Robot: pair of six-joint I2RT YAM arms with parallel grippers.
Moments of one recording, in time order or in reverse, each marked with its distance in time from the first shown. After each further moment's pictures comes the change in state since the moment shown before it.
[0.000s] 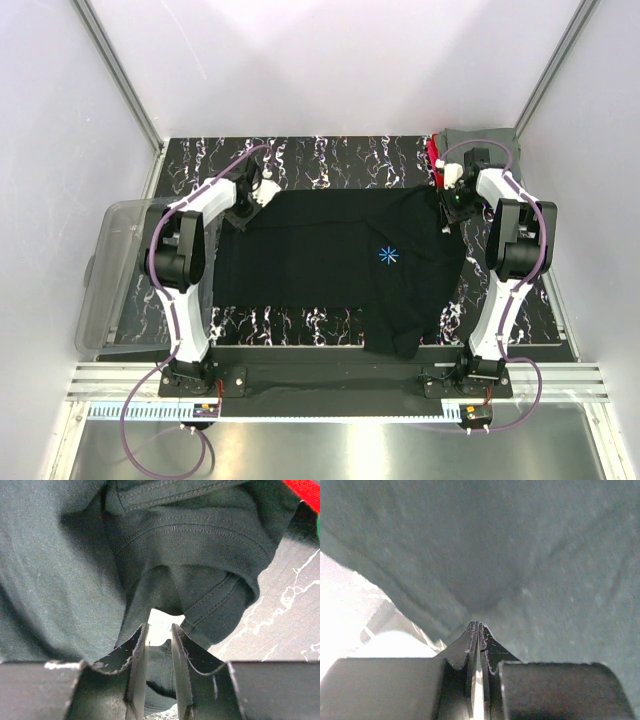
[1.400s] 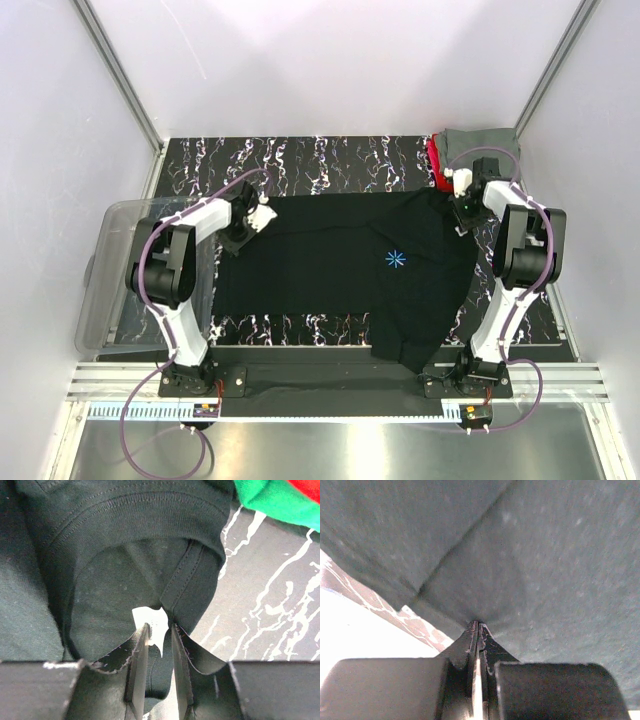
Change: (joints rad) left arm -0.006 -0.152 -0.266 0.007 -0.018 0.015; right arm -0.047 -0.085 -0.179 0.186 0.175 -0.104
